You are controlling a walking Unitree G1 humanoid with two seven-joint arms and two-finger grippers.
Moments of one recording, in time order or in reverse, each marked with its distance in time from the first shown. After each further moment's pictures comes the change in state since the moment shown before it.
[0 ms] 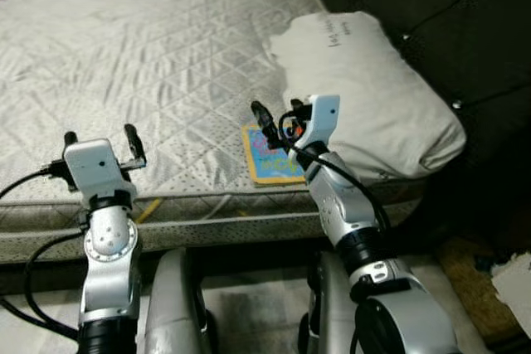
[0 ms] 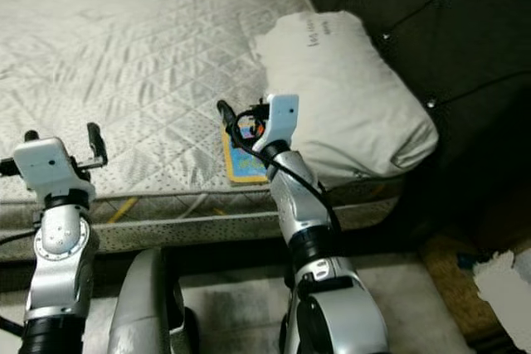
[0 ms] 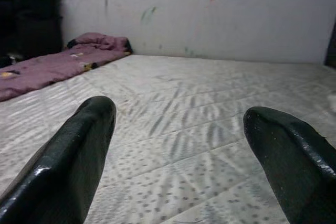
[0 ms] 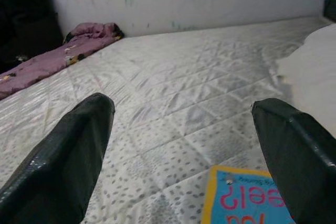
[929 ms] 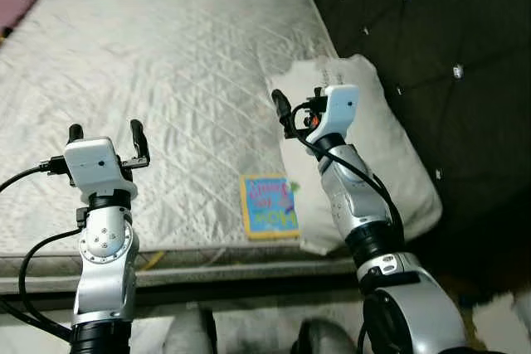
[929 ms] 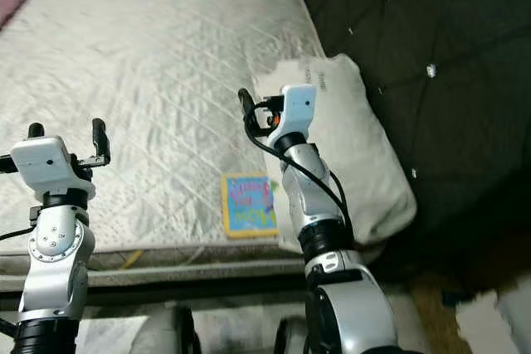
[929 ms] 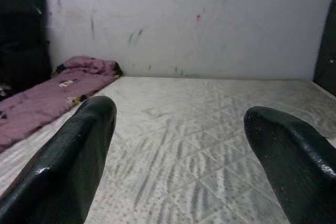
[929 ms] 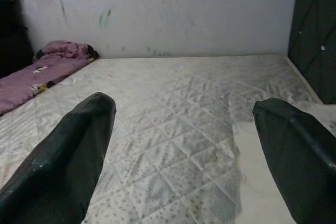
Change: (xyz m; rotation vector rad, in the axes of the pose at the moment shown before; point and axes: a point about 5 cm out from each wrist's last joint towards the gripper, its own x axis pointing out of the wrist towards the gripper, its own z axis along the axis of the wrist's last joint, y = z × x) left arm 0.000 0.003 0.002 0.009 -0.027 -0.071; right arm -0.002 -0.020 0.012 -0.104 -0.049 -0.111
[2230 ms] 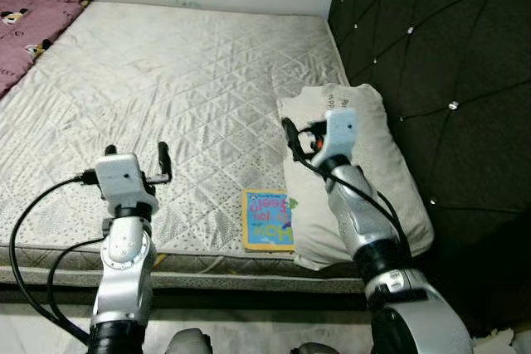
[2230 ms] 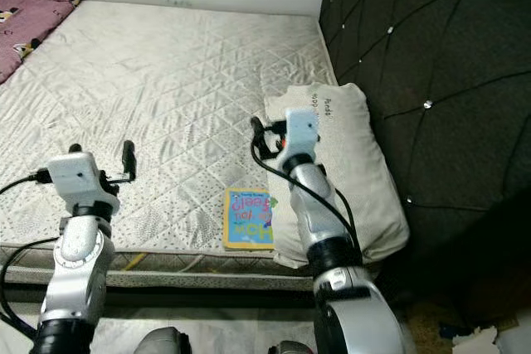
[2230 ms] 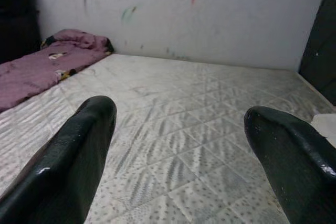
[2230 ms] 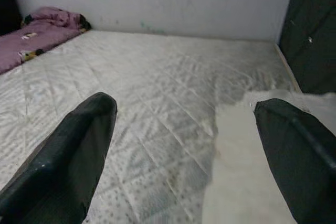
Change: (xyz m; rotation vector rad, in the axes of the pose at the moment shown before) left arm -0.012 -0.018 -0.033 -0.068 0.128 -0.076; right arm -0.024 -0.016 -0.031 -0.078 0.140 -0.094
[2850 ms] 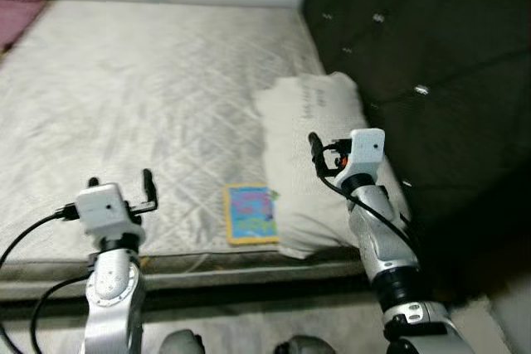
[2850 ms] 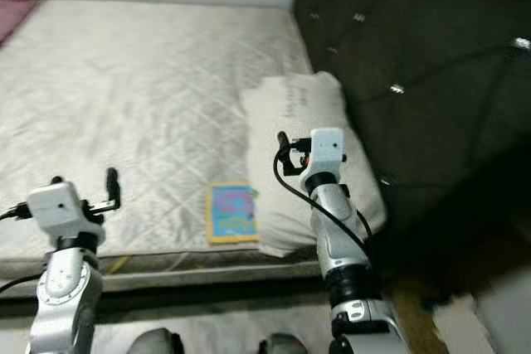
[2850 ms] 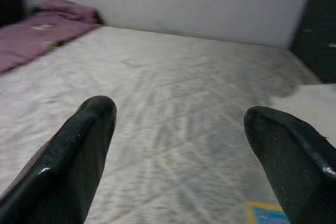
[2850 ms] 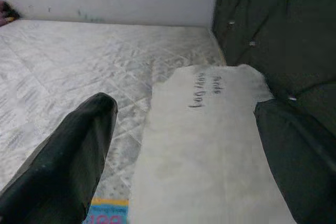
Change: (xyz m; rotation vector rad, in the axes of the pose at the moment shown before) left arm -0.035 0.010 -0.009 -0.039 0.079 0.051; right arm -0.026 -0.027 -0.005 -0.038 0.001 -0.112
